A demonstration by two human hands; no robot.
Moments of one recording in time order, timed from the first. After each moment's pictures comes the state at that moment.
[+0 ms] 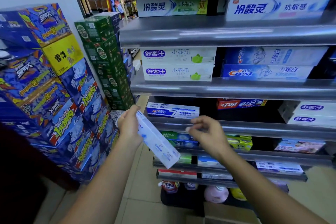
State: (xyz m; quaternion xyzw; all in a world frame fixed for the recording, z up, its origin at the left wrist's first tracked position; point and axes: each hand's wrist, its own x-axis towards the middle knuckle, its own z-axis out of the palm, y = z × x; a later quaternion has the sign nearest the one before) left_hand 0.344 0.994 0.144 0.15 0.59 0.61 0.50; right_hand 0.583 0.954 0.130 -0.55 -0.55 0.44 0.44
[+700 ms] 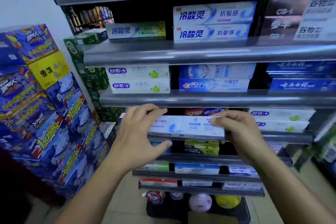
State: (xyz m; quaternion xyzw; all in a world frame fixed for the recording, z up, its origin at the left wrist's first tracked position) left_hand 0.457 0.904 0.217 0.81 0.47 0.34 -0.05; right_hand 0.738 0.892 0.238 -0.45 -0.49 0.49 0.55
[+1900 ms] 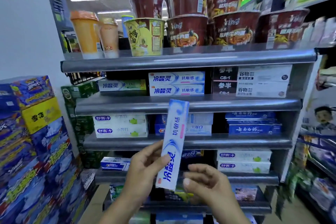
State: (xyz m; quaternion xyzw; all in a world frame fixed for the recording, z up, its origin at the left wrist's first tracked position) left_hand 0.573 0.863 0.269 0.55 0.36 0.58 0.48; right_hand 0.760 0.823 0.242 -0.44 -0.46 0.51 0.57
